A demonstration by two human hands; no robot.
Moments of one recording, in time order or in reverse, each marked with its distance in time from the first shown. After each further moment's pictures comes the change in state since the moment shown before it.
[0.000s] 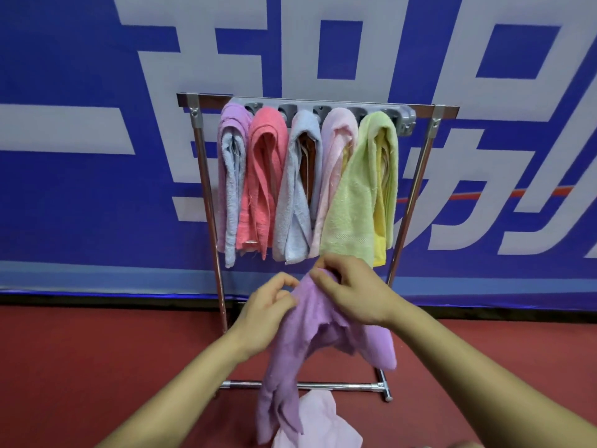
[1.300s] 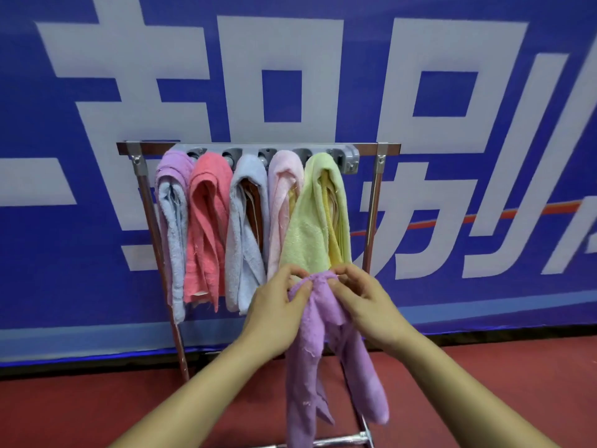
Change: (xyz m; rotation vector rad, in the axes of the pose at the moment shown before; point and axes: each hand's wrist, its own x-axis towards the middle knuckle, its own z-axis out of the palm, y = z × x) left_hand 0.090 0.071 0.076 0.254 0.209 0.164; right_hand -0.008 0.065 -0.074 0.510 0.248 0.155
